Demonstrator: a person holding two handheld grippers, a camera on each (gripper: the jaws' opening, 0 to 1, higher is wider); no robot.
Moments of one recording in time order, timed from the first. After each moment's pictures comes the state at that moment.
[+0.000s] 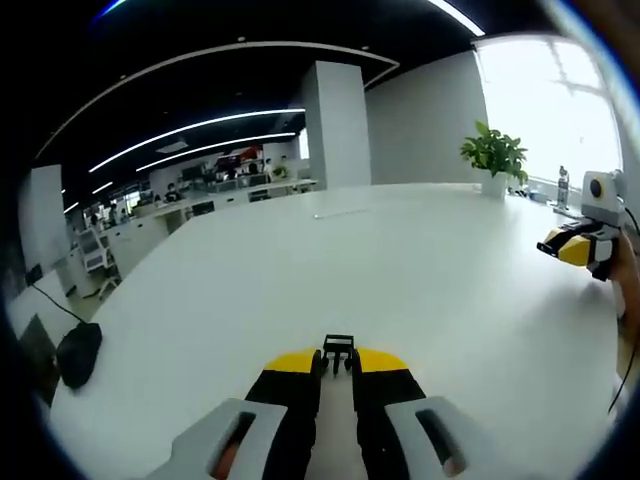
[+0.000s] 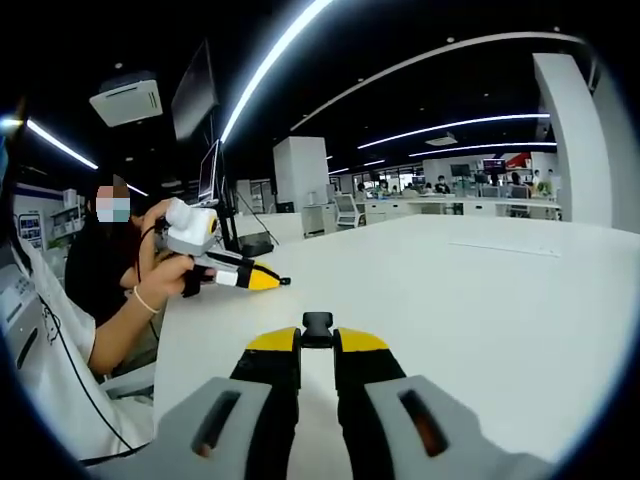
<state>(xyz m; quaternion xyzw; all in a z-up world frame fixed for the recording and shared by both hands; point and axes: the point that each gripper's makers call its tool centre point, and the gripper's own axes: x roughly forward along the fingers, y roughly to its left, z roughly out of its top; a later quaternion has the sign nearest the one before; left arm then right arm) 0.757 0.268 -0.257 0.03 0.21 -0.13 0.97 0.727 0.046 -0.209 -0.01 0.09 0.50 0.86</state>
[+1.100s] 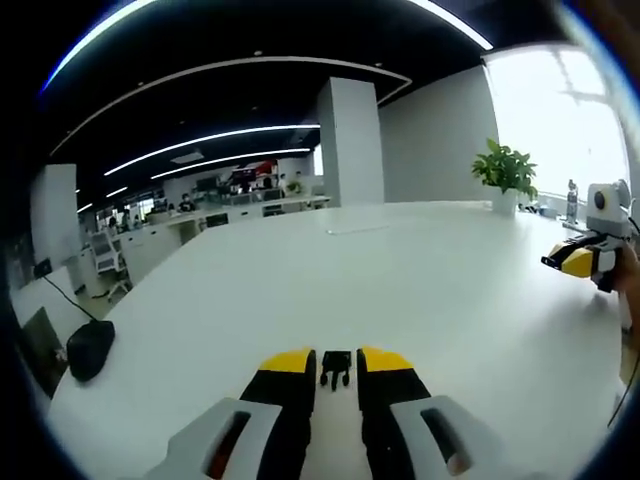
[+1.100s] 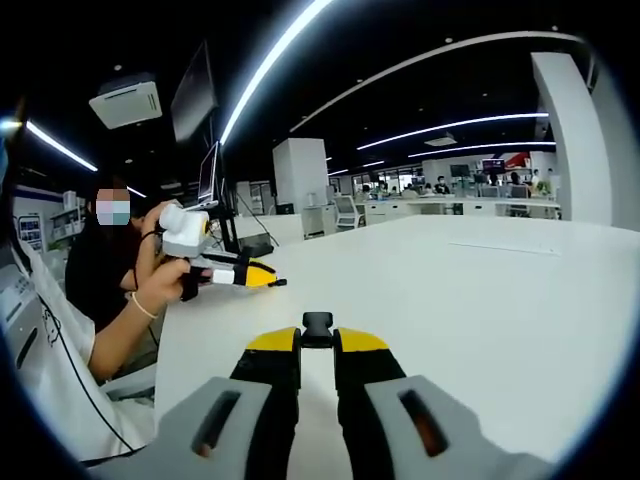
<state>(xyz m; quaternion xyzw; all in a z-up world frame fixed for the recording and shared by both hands) 0.756 0.276 -0.244 0.02 0.17 -0.11 0.98 0.728 0.045 -0.208 -0.01 0.08 0.50 0.86</state>
